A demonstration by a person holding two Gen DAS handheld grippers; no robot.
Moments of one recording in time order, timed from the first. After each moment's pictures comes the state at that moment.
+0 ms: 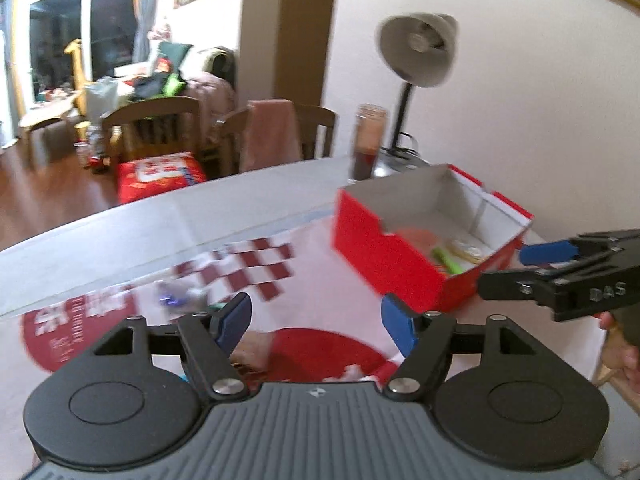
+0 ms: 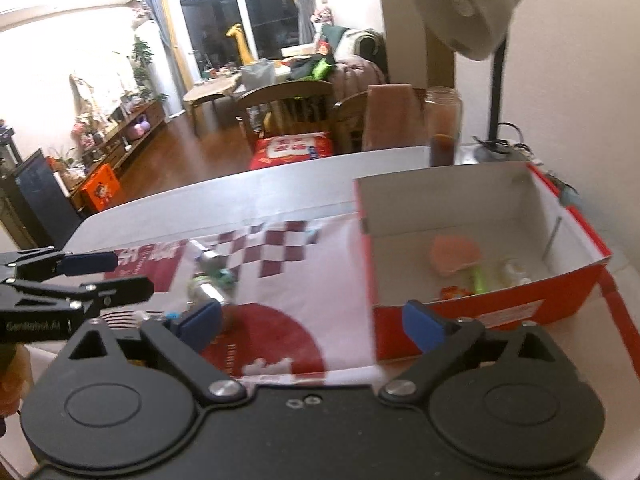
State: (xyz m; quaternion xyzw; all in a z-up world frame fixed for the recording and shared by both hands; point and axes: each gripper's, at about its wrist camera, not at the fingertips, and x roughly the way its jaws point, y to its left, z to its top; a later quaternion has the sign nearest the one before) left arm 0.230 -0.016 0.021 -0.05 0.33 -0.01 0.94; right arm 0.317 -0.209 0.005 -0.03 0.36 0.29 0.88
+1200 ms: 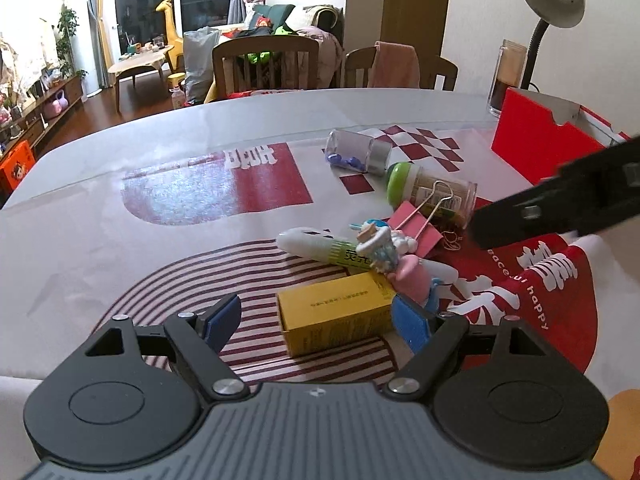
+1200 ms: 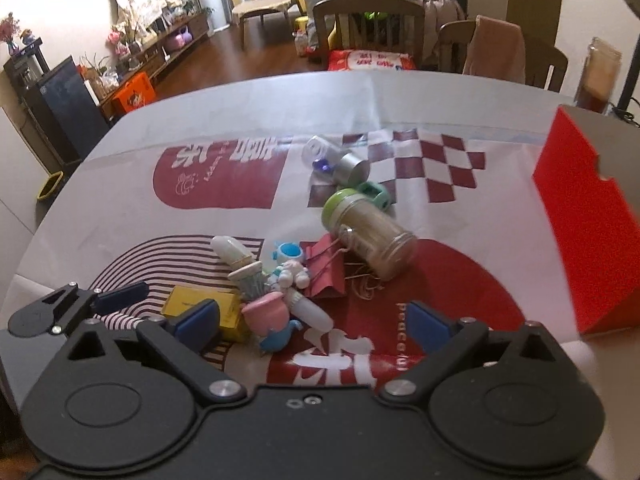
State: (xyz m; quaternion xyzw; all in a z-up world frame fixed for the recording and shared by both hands) left arm 0.156 0.085 -0.114 -0.06 0.37 0.12 0.92; right arm 0.275 -0.025 -0.079 -0.11 0.45 0.34 0.82
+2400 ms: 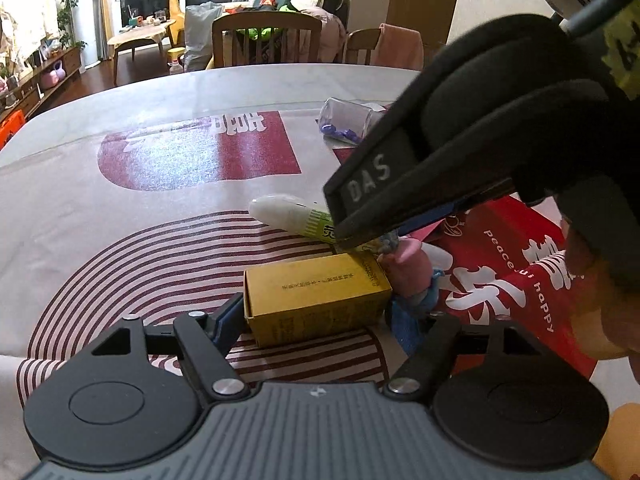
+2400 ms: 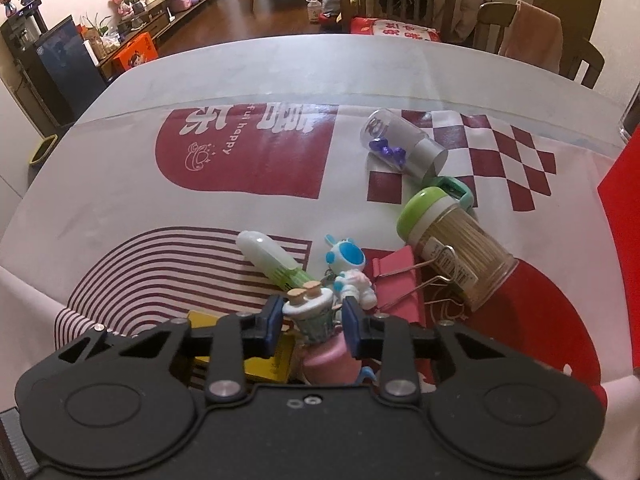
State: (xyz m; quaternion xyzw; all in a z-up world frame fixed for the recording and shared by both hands) left arm 0.169 0.083 -0.140 -0.10 0.40 0.12 0.91; right arm 0.283 0.051 -0.114 -0.15 0.48 0.33 0.80
